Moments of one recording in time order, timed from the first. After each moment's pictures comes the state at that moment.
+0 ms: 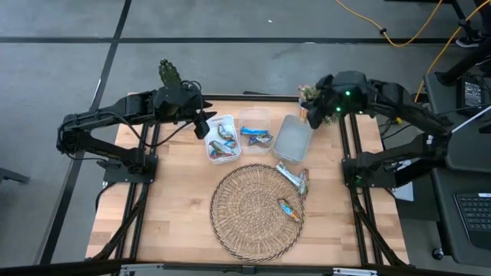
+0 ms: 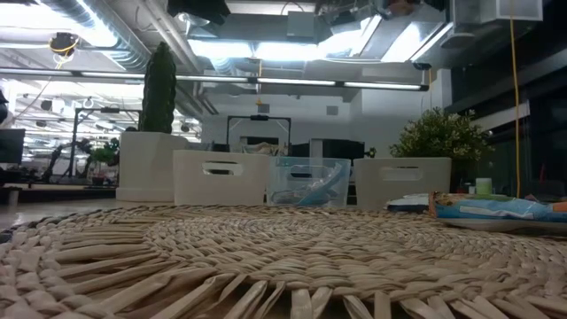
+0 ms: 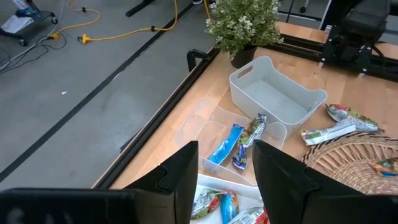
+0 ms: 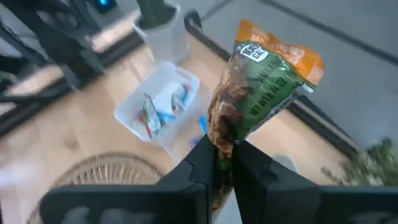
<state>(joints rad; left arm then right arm) 0.22 1.14 1.33 -0.76 -0.30 -0.15 -0.27 1.20 1.60 -1.07 0.18 0.38</state>
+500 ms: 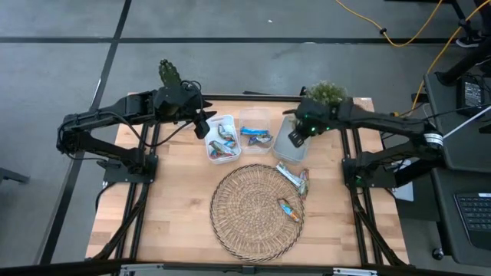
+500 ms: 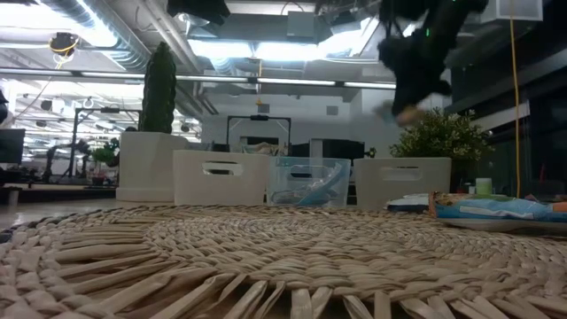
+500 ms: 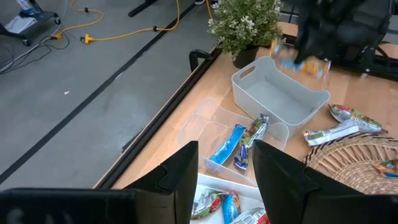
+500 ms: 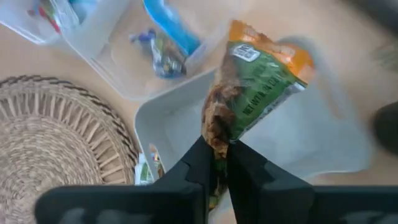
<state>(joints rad) 0.22 1.14 1.33 -0.76 -0.31 -0.15 -0.33 1.26 1.07 -0.87 0.08 0.48</state>
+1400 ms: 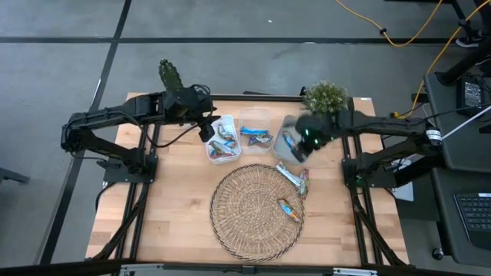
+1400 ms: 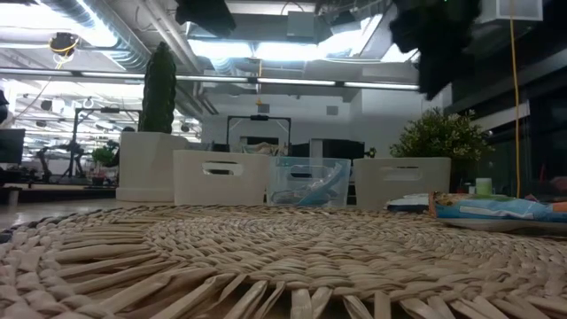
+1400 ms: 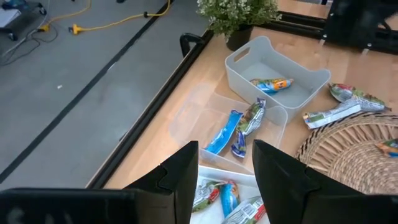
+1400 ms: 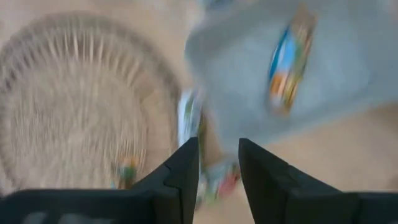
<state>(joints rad) 0.22 1.20 1.33 -0.77 -0.27 -0.12 -0.12 1.27 1.17 -1.10 0.01 0.69</state>
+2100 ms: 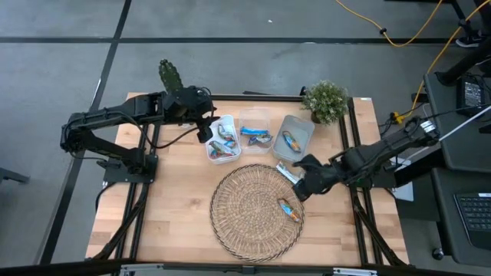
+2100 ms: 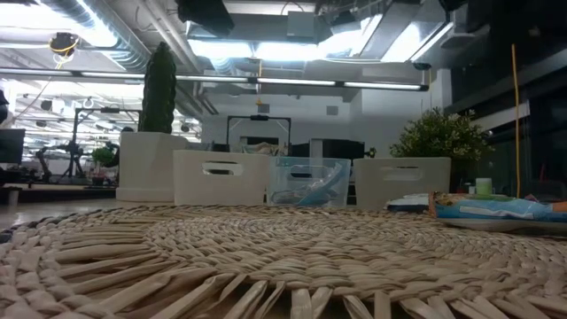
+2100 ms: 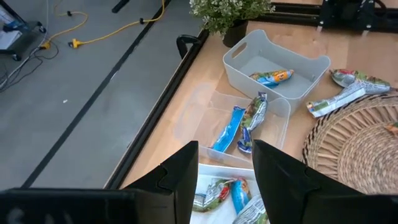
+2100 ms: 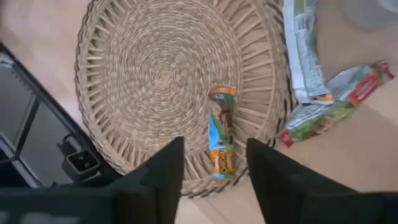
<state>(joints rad) 0.22 1.19 1.33 -0.78 -0.27 -0.01 0.44 1.30 1.15 -0.96 0.13 1.39</state>
